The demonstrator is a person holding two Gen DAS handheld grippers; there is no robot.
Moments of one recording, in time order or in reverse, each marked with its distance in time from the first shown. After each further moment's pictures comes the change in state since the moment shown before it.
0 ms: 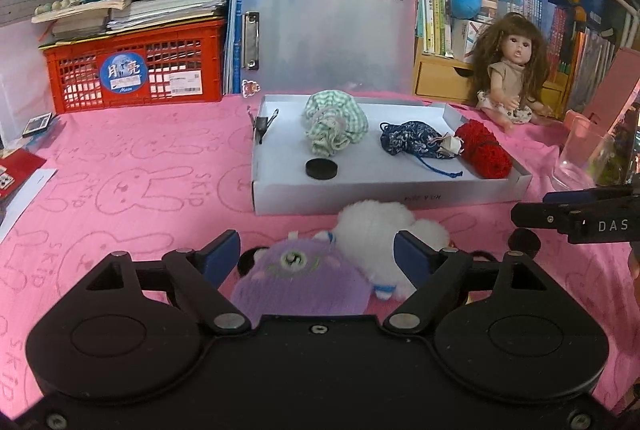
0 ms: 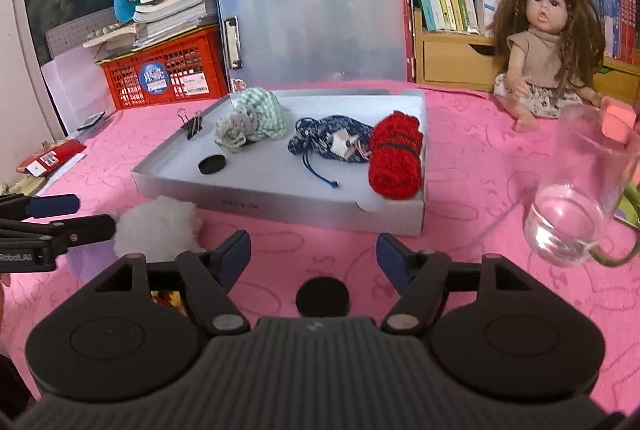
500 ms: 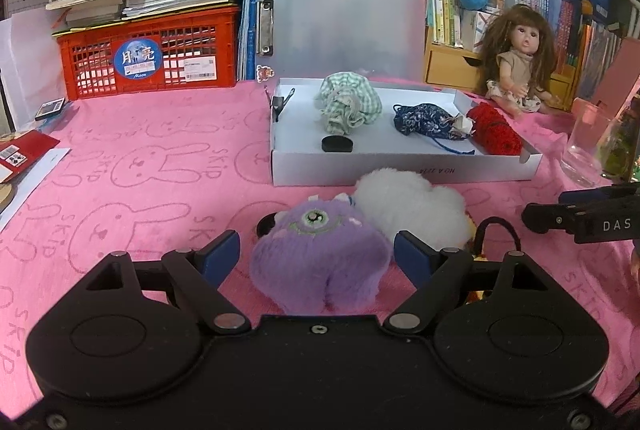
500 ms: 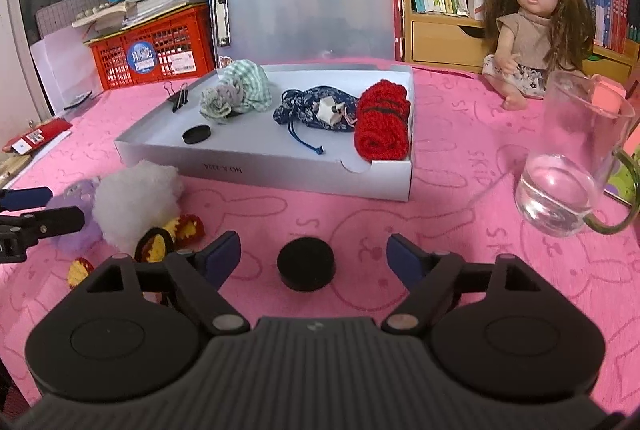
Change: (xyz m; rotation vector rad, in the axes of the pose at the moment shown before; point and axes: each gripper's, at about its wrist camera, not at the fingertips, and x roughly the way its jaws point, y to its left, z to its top) left arm -0.004 0.008 -0.022 -0.004 0.011 0.030; right arm 0.006 0.000 -0.021 -0.015 0.031 -0.045
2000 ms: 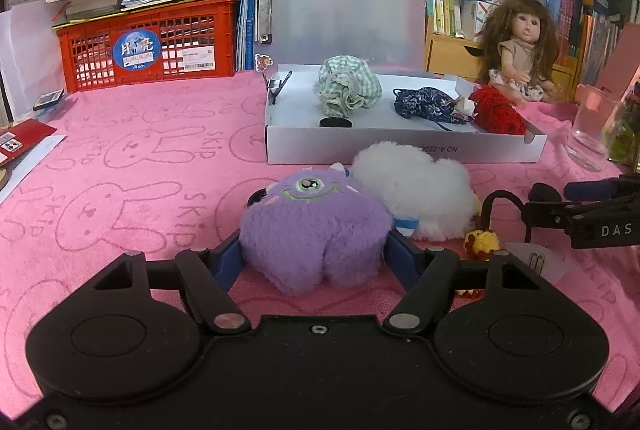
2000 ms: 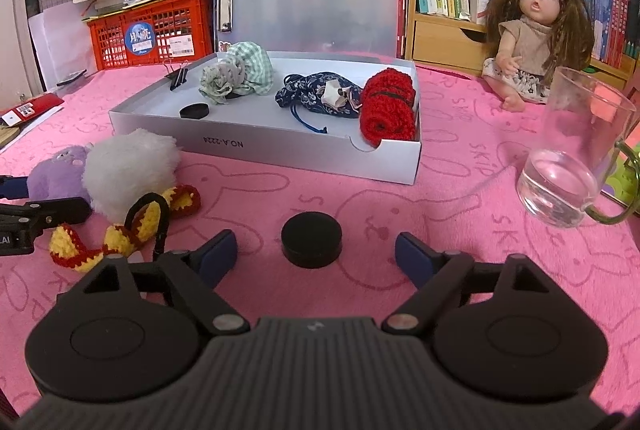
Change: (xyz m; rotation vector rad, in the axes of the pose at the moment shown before) left arm 0.011 -0.006 -0.018 0.004 -0.003 0.007; right arm 0.006 0.013 -0.017 -0.060 -0.014 -0.047
